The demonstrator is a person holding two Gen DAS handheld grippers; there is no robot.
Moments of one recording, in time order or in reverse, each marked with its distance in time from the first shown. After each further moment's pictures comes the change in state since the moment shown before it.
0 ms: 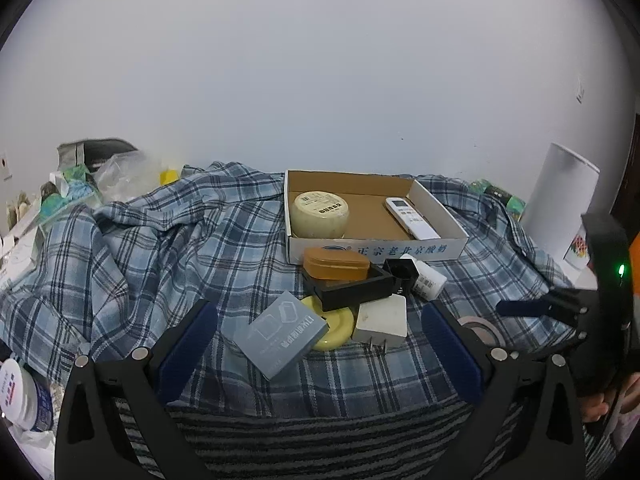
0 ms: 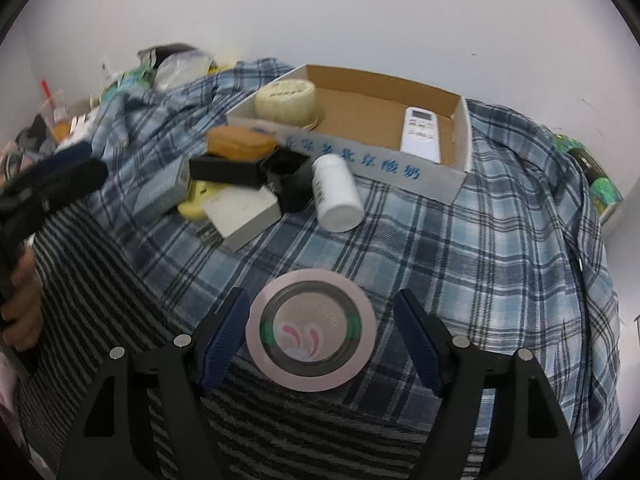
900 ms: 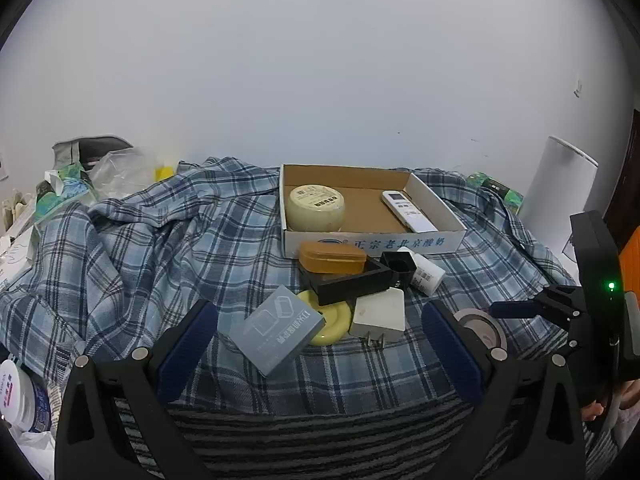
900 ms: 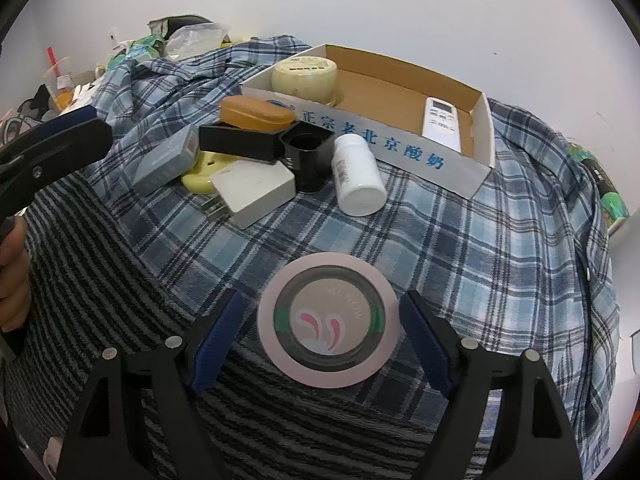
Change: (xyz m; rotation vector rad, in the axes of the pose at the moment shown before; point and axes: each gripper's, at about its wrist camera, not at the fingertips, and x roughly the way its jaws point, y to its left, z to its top) left arm 0.002 -0.004 -0.002 0.019 0.012 0.003; right arm 0.014 0.014 -0.002 -0.077 0.057 -0.013
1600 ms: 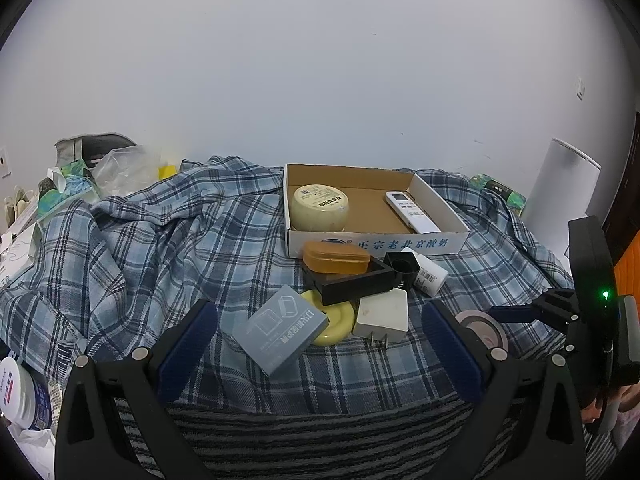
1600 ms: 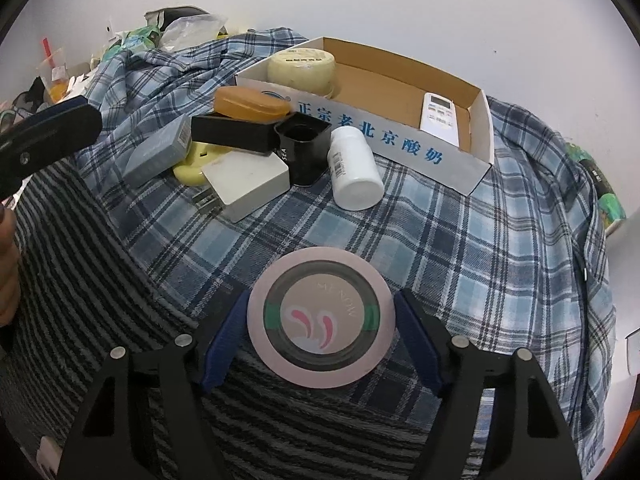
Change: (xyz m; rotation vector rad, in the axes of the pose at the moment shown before) left arm 0.000 0.003 0.000 -0.012 0.000 0.002; right arm 0.005 0.000 0.000 -0.014 0.020 -0.025
